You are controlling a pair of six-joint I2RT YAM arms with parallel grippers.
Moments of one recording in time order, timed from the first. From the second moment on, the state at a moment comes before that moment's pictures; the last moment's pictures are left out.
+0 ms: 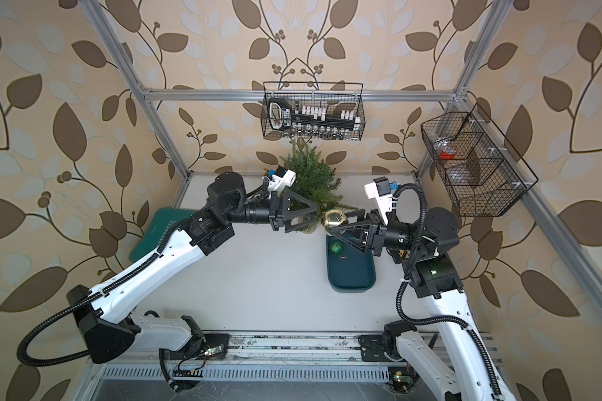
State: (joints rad) left arm -0.72 1.35 1.36 -0.01 0.85 -1.30; right arm 0.20 0.82 1.03 0.08 -1.17 0.88
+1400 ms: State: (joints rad) left arm -0.73 1.33 1.29 0.19 0.88 -1.46; right arm 0.22 0.79 0.97 0.07 -1.15 0.81
